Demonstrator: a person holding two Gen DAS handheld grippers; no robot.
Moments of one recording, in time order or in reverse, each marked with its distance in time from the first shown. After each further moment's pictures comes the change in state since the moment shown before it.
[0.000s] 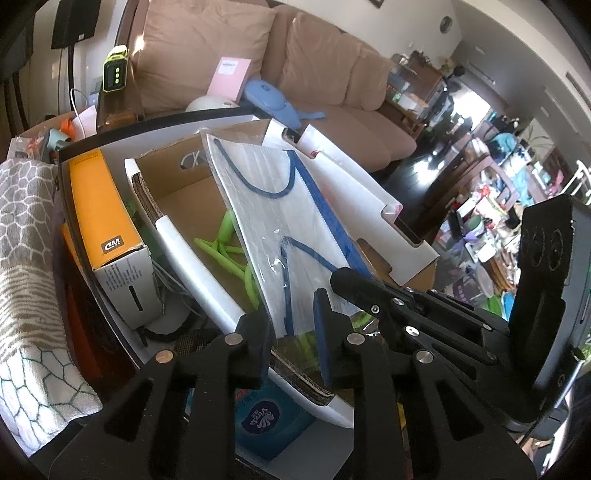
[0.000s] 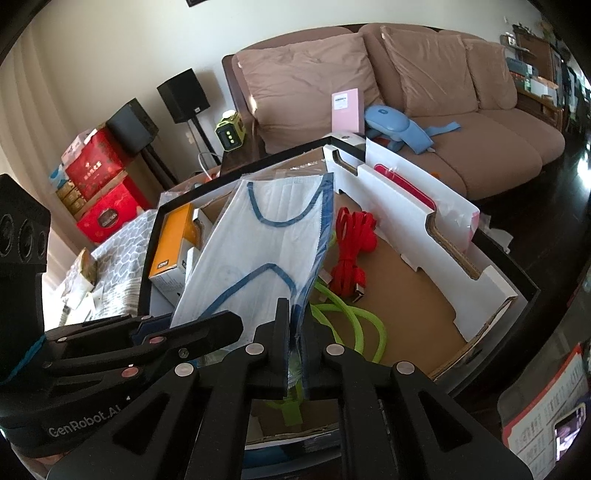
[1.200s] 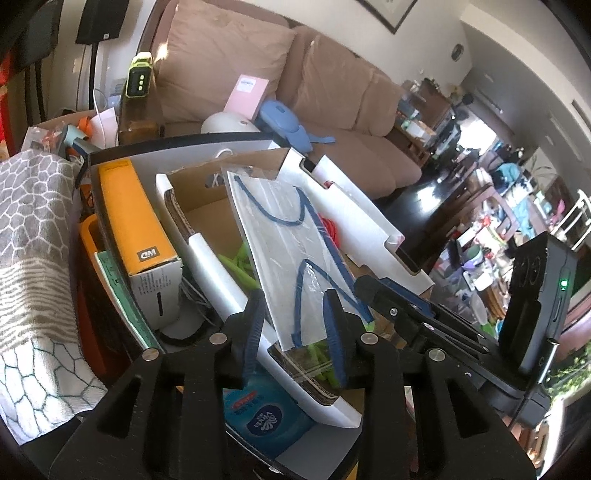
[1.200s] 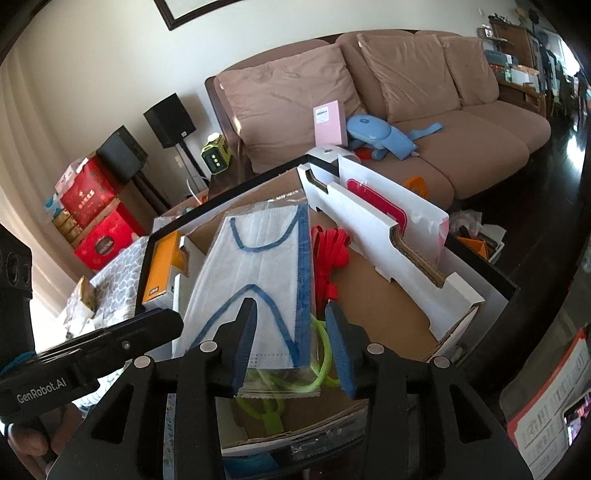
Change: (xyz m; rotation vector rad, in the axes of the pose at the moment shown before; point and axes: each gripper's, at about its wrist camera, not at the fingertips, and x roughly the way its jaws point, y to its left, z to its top) left arm -0.024 0.017 0.003 -0.080 -0.087 0.001; right arm -0.016 -0.015 0.005 0.075 -0.065 -0.012
